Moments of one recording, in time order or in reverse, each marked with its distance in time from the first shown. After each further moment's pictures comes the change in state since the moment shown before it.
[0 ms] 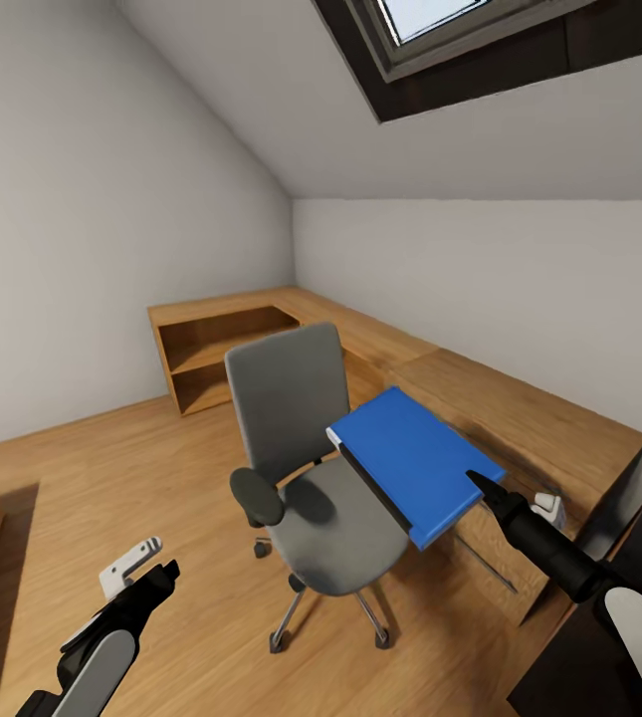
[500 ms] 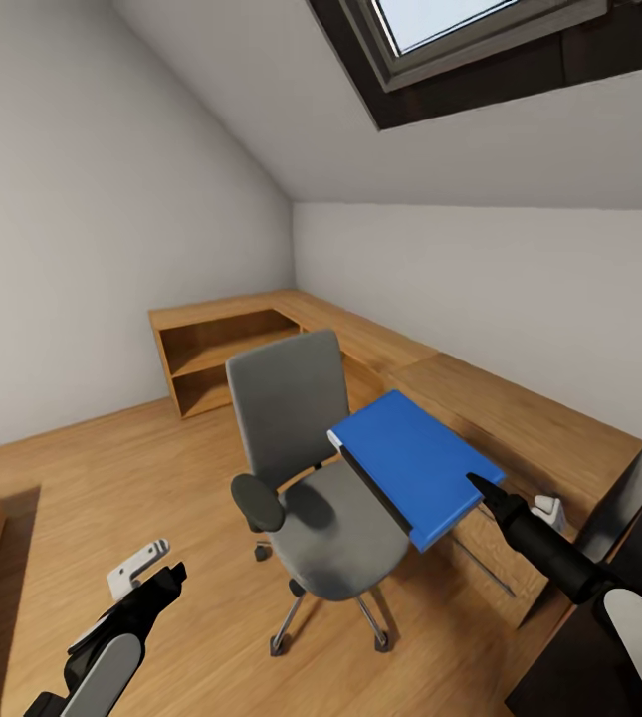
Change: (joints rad) left arm 0.000 0.000 -0.033 0.001 0.000 0.000 0.001; right arm 0.000 -0.001 0.000 0.016 0.000 -0.002 0.000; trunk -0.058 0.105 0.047
